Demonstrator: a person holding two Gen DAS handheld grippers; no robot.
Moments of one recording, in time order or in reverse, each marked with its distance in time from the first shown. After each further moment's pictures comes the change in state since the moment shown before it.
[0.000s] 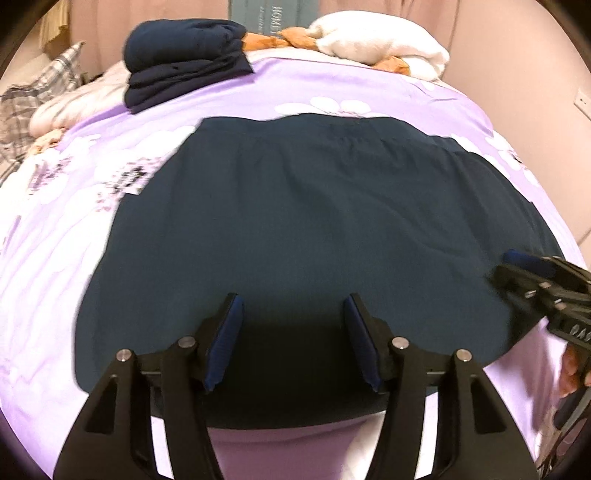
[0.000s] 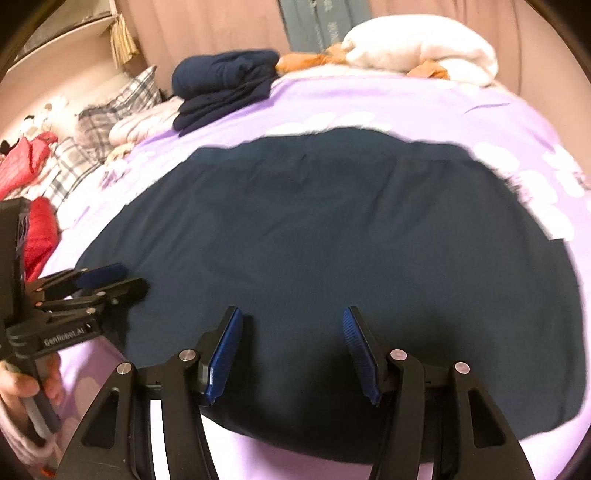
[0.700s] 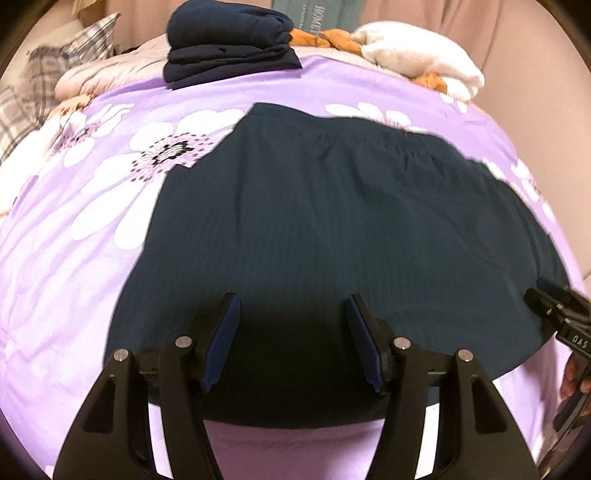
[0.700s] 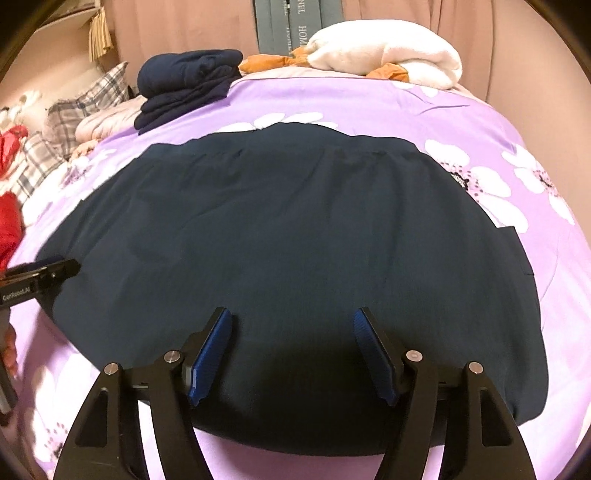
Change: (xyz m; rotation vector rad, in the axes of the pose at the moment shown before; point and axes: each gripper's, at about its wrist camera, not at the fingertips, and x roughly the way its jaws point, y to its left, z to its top) left arm -0.005 0.049 -0.009 -0.150 0.000 -0.001; right arm -0.002 -0.028 -0.011 0.017 0.014 -0.097
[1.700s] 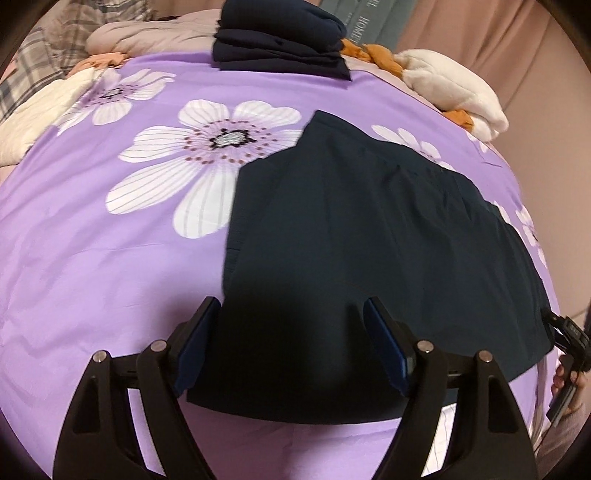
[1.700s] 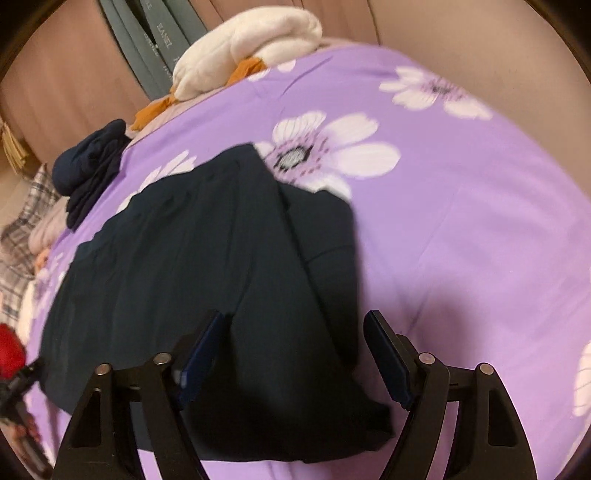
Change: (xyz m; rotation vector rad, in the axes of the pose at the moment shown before) left arm -0.008 0.062 0.006 -0.140 0.023 -0.057; right arm -0.020 -0.130 -0.015 0.416 0.010 -0.030
